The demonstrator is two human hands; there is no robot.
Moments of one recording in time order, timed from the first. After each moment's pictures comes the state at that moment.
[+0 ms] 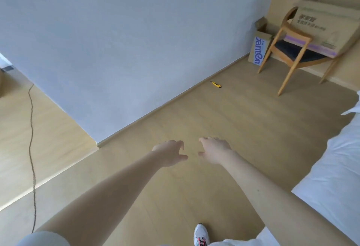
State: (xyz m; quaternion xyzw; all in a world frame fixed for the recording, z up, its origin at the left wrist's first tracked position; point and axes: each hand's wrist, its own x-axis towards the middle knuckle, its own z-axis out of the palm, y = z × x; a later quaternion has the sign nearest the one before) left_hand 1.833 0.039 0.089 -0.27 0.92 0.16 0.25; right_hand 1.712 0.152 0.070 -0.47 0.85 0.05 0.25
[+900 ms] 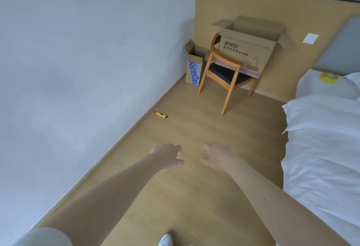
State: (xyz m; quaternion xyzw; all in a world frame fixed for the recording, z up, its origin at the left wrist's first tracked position) left_hand 1.424 -0.129 0.074 -0.04 0.96 0.11 0.25; right_hand 1.365 0.042 0.085 -0.26 0.93 0.06 0.25
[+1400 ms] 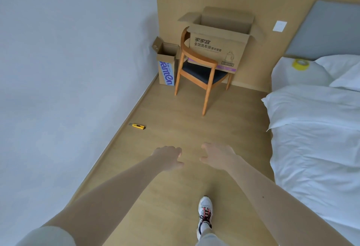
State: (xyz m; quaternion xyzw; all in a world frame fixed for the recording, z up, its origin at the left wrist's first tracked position) left_hand 1.224 -0.132 0.058 0.06 0.95 0.07 0.30; right_hand 1.198 0.042 0.075 -0.16 0.95 0.03 0.27
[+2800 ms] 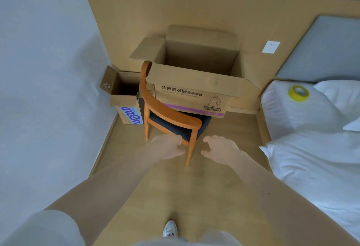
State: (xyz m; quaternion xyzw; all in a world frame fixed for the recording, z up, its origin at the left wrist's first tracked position) left_hand 0.538 -0.109 0.070 0.19 0.94 0.05 0.26; right_hand 0.564 0.077 0.081 -0.06 0.96 -0.03 0.26
